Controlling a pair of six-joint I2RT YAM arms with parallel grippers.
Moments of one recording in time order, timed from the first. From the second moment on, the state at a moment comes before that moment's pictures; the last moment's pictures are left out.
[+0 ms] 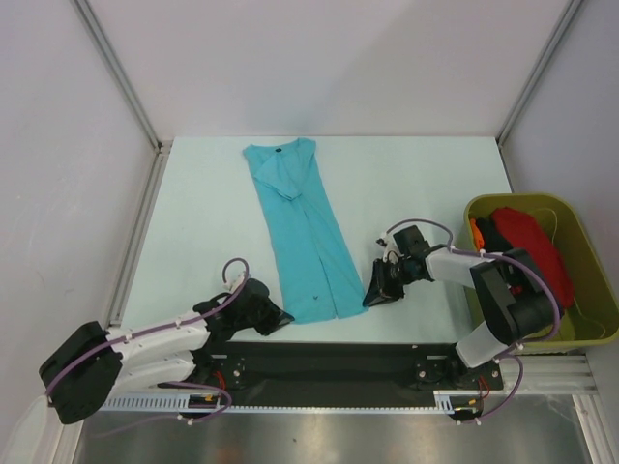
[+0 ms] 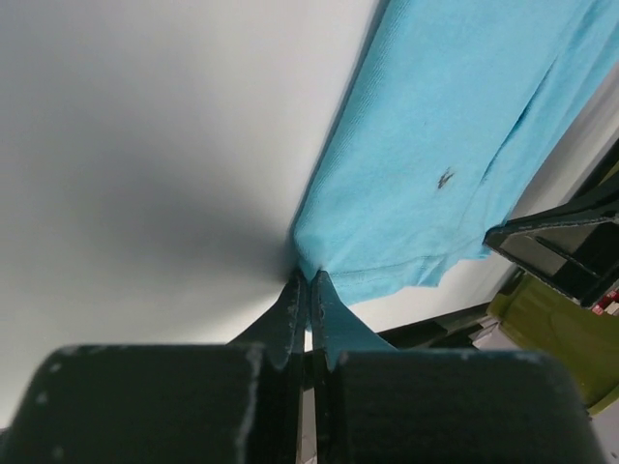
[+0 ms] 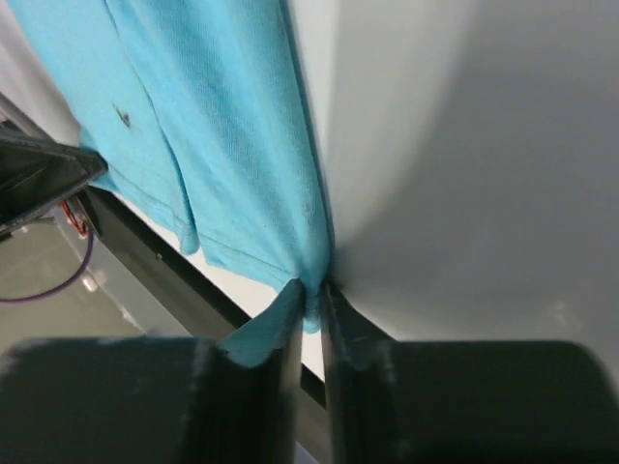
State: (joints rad) left arm -0.86 0.99 0.22 -0.12 -0.03 -1.54; right arm 0.40 1.56 0.64 -0.28 -0.65 0.45
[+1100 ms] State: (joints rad) left arm -0.38 1.14 0.67 -0.46 -0.02 -1.13; right arm 0.46 1.86 1.28 -0.44 -0.57 0.51
